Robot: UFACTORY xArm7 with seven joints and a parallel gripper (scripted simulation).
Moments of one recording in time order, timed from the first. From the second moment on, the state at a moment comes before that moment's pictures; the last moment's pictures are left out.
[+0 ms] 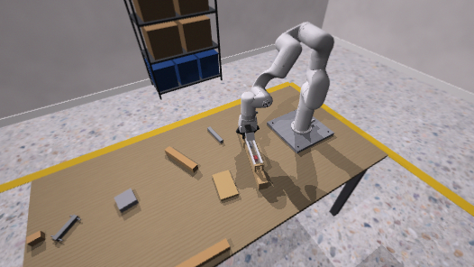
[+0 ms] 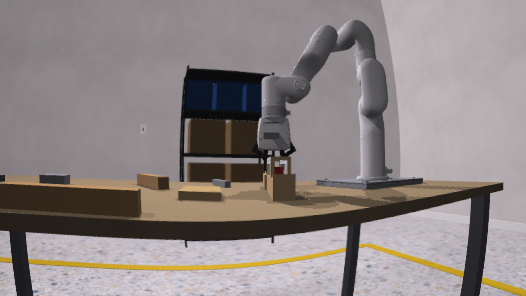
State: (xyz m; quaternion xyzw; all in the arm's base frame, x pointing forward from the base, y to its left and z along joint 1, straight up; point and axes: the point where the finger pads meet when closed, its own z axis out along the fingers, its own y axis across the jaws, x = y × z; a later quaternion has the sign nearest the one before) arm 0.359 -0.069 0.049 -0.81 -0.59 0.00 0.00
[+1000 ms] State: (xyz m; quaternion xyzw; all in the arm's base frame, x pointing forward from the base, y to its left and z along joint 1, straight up) arm 0.358 -0.069 0.049 -0.81 -0.59 0.00 0.00
